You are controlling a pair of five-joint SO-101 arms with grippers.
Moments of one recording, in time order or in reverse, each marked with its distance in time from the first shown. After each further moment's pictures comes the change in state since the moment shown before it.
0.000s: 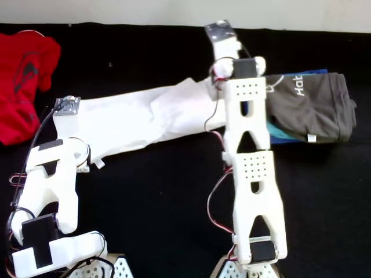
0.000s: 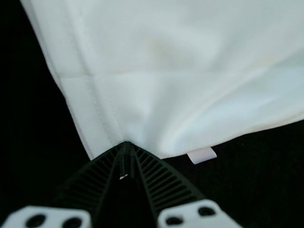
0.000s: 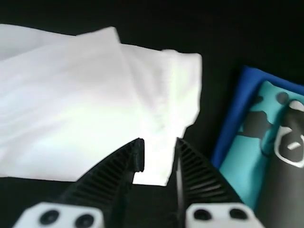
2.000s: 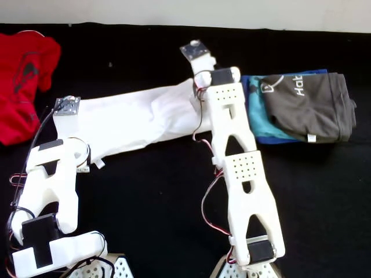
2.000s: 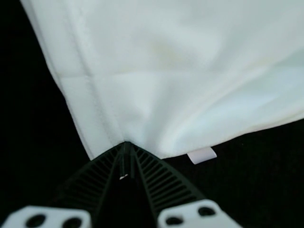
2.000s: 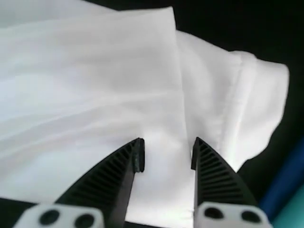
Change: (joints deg) left arm 0.0 0.0 0.0 0.0 0.0; right arm -3.4 6.5 9.0 -9.4 4.1
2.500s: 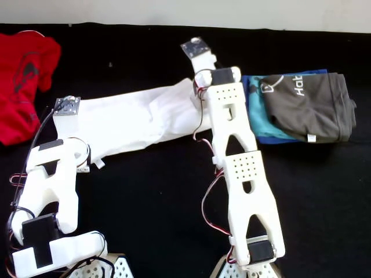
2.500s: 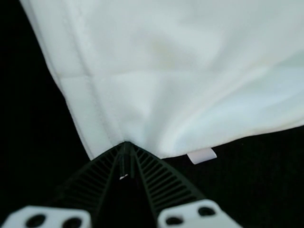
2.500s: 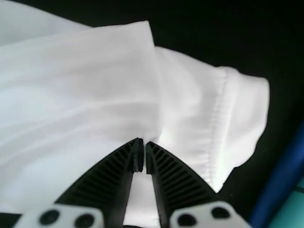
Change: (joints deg) left arm 0.0 0.0 0.0 0.0 0.0; right arm 0.2 -2.0 0.0 -2.6 0.0
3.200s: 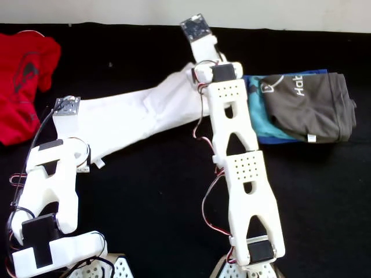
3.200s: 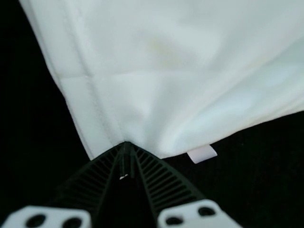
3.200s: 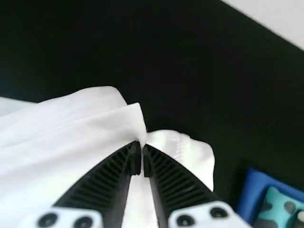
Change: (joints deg) left arm 0.0 0.0 0.0 0.0 0.0; right arm -0.2 -2.6 0.0 -16.4 0.0
